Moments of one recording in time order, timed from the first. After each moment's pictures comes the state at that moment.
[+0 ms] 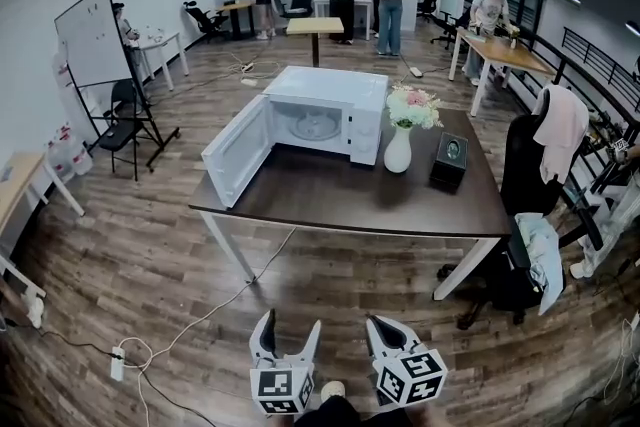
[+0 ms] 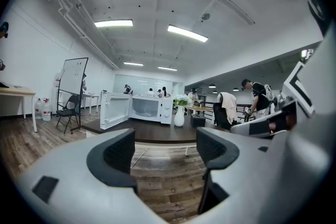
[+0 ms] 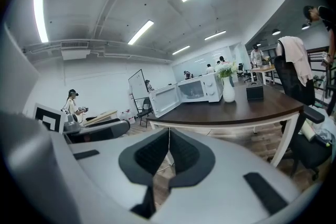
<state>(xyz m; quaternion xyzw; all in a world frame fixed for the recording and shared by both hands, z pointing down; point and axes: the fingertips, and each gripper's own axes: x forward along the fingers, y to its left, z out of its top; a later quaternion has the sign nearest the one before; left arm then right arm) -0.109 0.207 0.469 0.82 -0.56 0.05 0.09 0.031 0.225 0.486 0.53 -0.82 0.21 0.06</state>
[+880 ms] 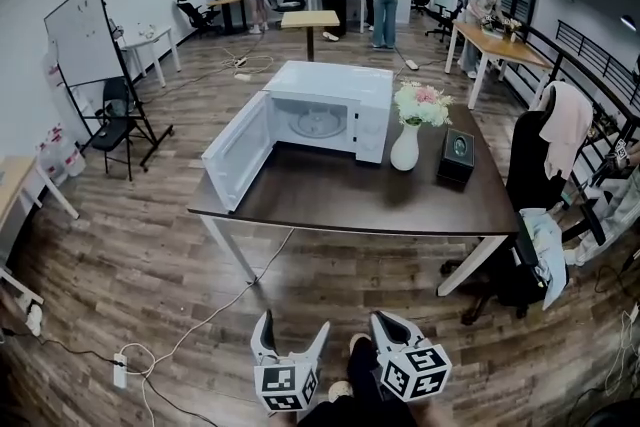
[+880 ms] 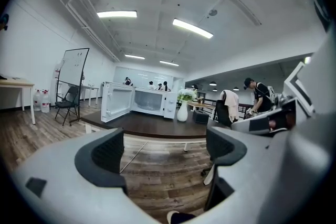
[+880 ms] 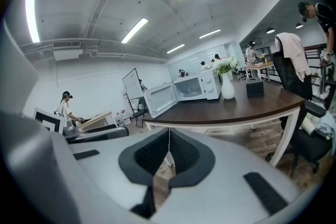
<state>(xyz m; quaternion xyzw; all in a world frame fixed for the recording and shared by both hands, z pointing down) -0.138 0.167 0.492 0.83 -0.55 0.06 0.13 0.007 0.188 0.497 0.55 -0.80 0.23 0.06</state>
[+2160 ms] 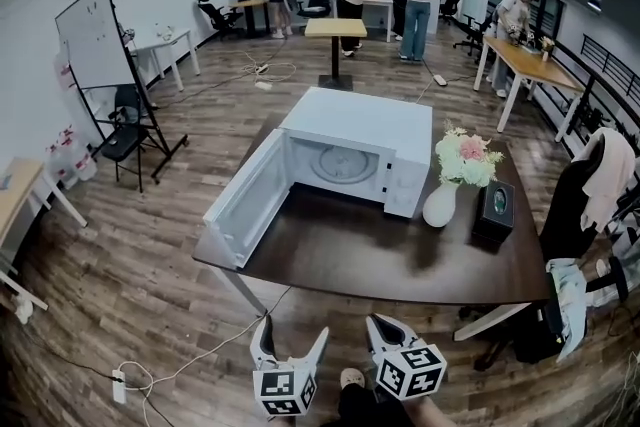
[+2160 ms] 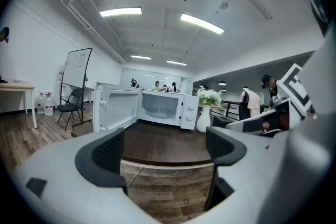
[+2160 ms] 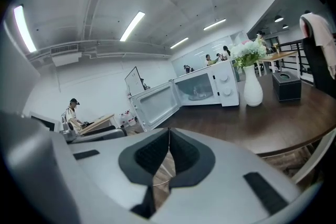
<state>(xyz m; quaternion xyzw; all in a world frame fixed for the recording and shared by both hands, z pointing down) -0.152 -0.036 0.485 0.80 -0.58 0.06 0.13 -0.013 -0.037 0.499 0.51 -0.82 0.25 0.07</state>
